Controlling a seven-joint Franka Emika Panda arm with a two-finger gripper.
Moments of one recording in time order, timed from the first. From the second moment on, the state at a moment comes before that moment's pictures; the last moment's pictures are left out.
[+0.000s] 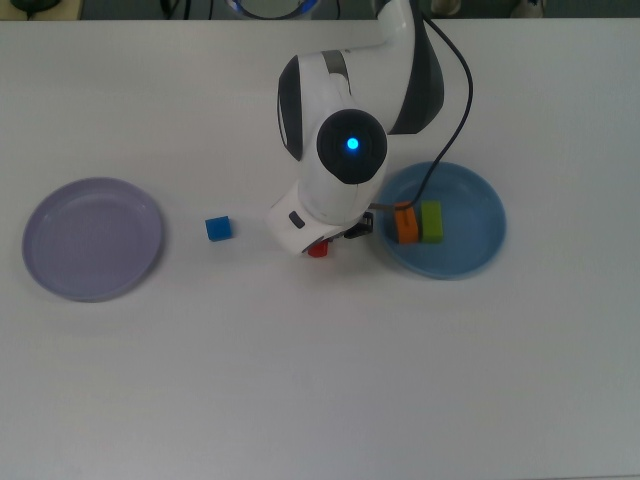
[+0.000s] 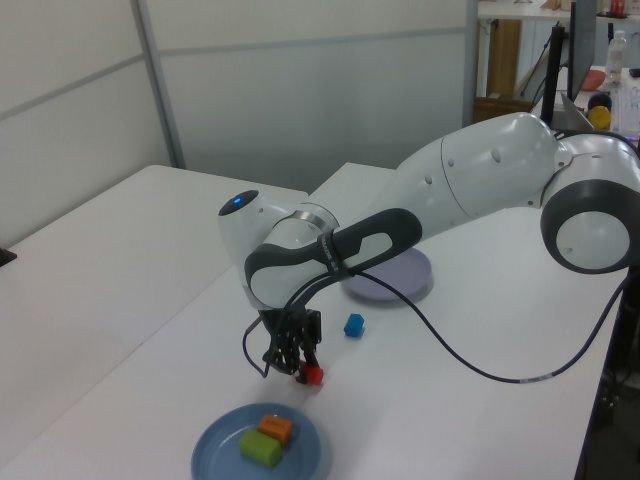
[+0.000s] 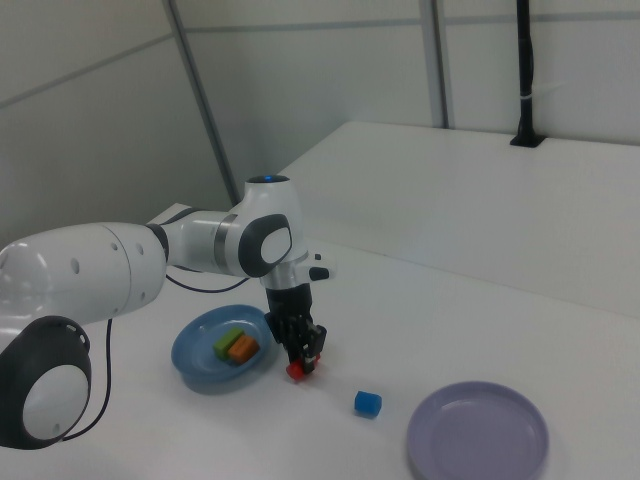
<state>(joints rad) 0.14 0.60 0.02 -1.47 -0.06 1.87 0.27</state>
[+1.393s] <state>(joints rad) -0.28 0.57 -0.01 -1.45 -0.05 1.87 0.19</state>
